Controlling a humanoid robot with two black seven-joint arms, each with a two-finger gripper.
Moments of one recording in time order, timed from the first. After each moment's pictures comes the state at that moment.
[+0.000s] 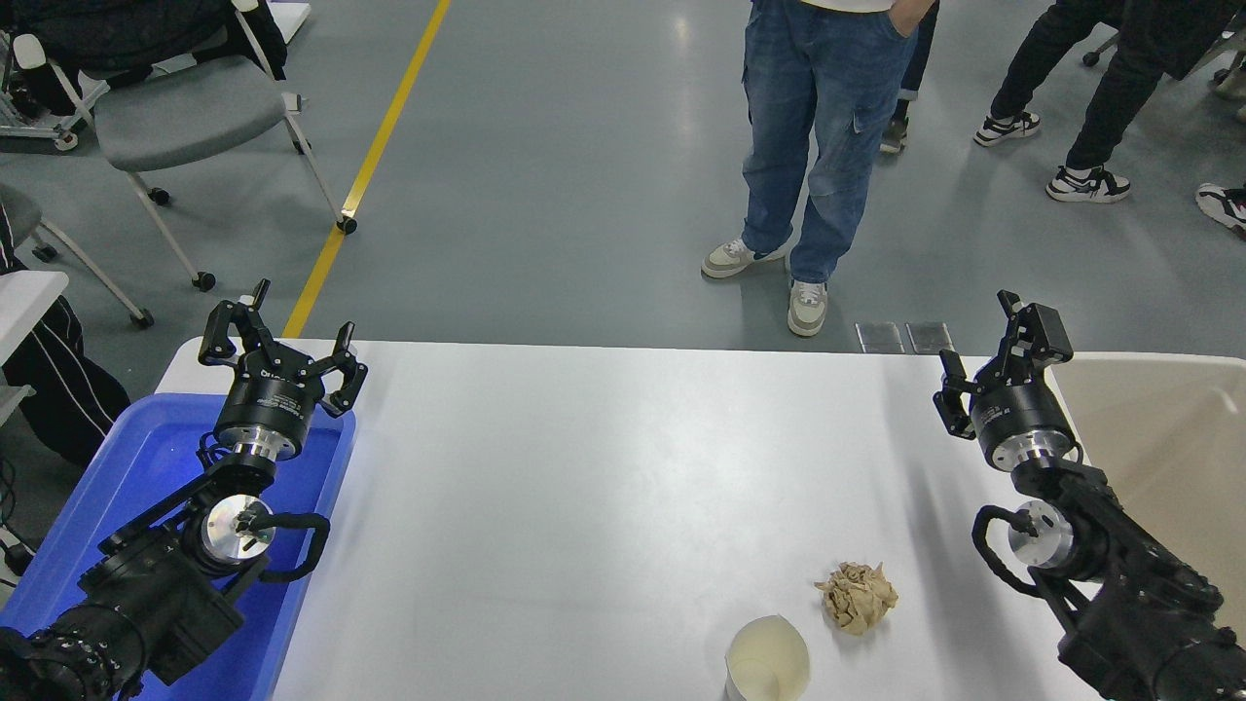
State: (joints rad) left arm -0.58 0.29 -0.81 -0.47 -0.06 -0.51 -0.60; right arm 0.51 -0.22 1.06 0.65 -0.50 0.01 0.48
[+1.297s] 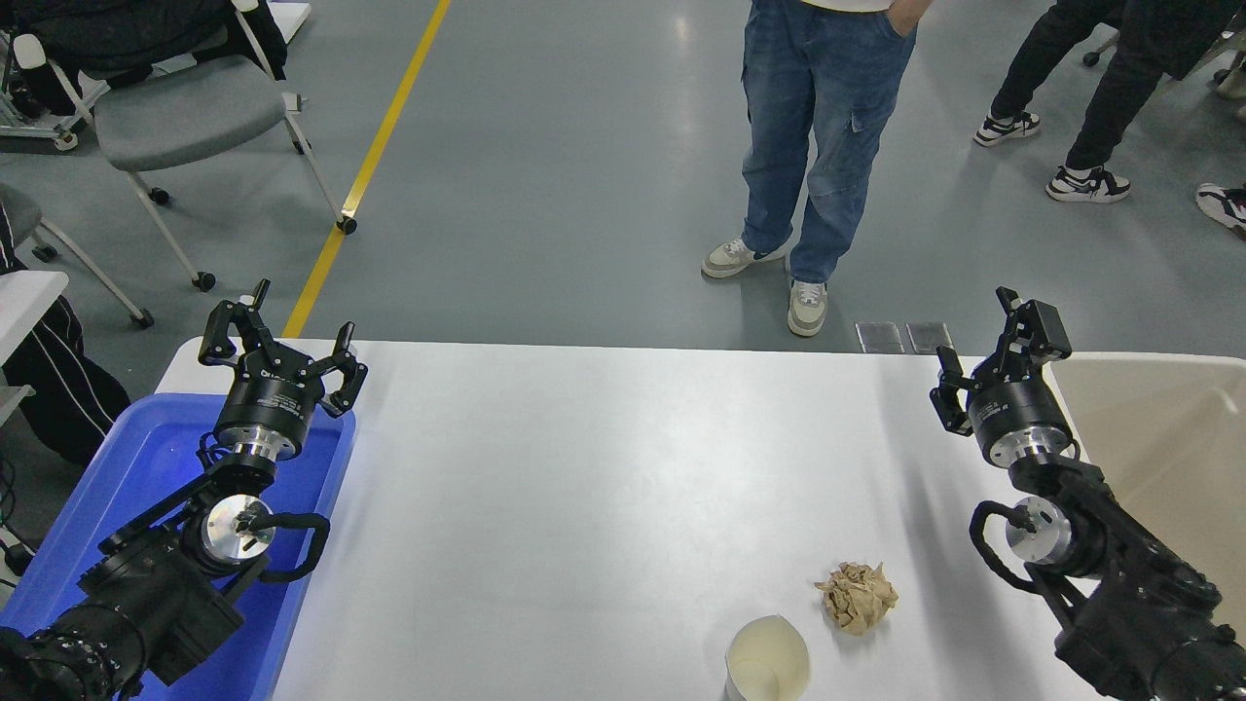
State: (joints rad) left arm -0.58 0.29 -0.81 -0.47 -0.06 -0.51 -0.60; right arm 0.53 -0.23 1.05 0.68 -0.46 0.01 0.42
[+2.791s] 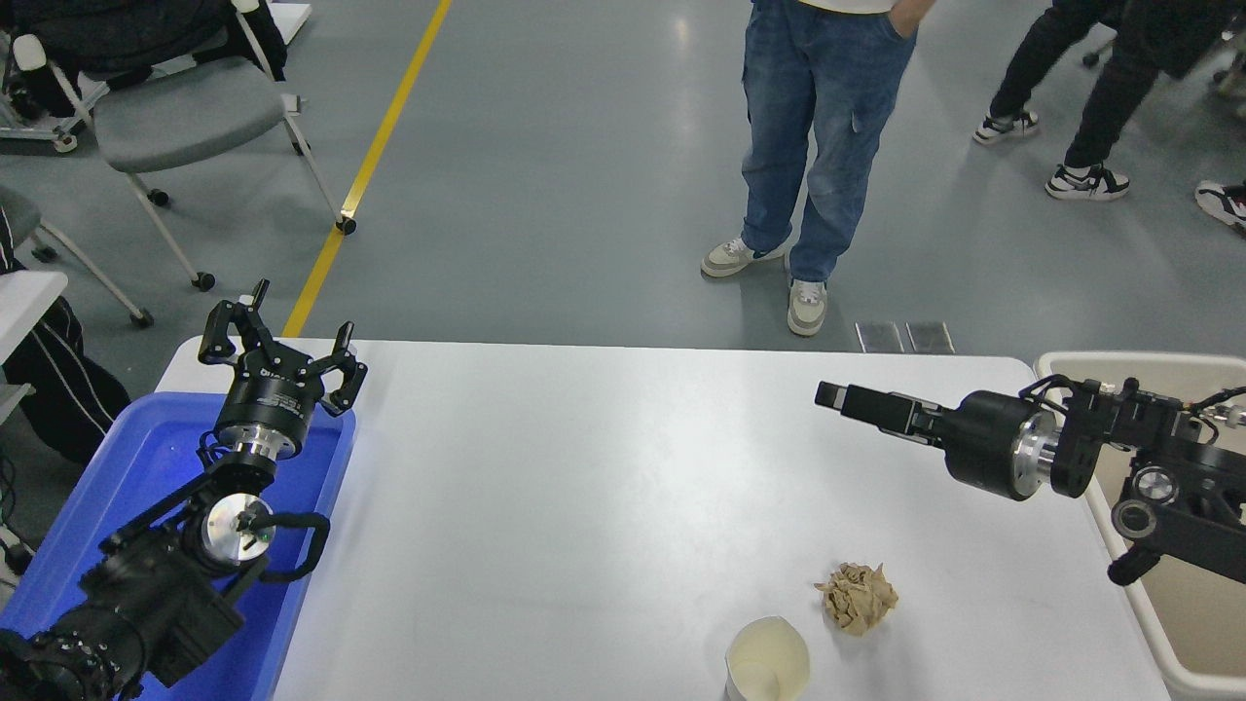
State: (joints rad) left arm -0.58 0.29 -0.81 -0.47 -0.06 -0.51 -0.60; right arm 1.25 -0.78 -0.26 1.52 -1.17 -0.03 0.13
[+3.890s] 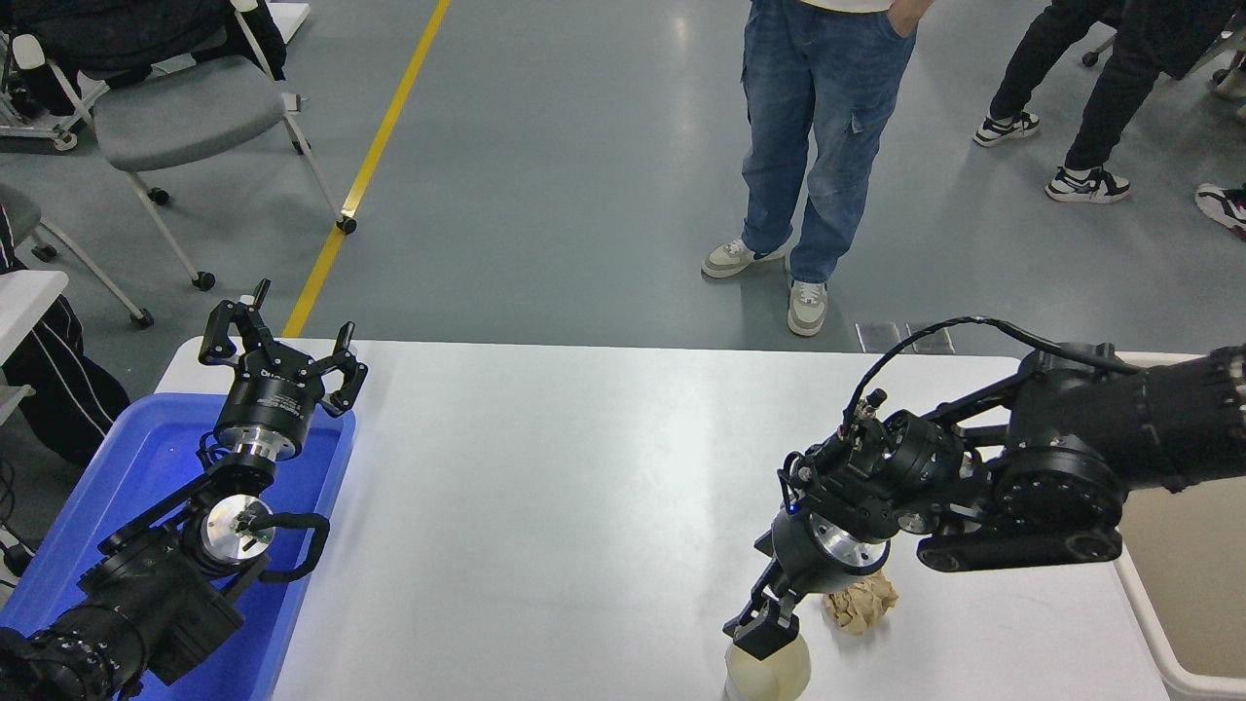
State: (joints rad) left arm -0.58 0.29 -0.81 -0.47 -0.06 -0.51 -0.60; right arm 1.52 -0.28 -0.73 1.46 -1.47 0.19 0.16
